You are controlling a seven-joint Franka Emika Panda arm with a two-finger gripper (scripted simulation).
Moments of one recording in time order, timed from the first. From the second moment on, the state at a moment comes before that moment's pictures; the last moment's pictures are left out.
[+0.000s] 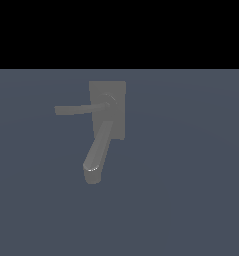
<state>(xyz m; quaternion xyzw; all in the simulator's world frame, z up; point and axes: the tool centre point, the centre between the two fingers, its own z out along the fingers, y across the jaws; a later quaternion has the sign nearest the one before) -0.229 -0.036 0.474 0.99 0.03 -0.04 0.11</state>
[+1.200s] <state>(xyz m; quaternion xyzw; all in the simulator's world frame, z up) -0.158 -0.093 0.419 0.88 0.19 -0.16 0.40</state>
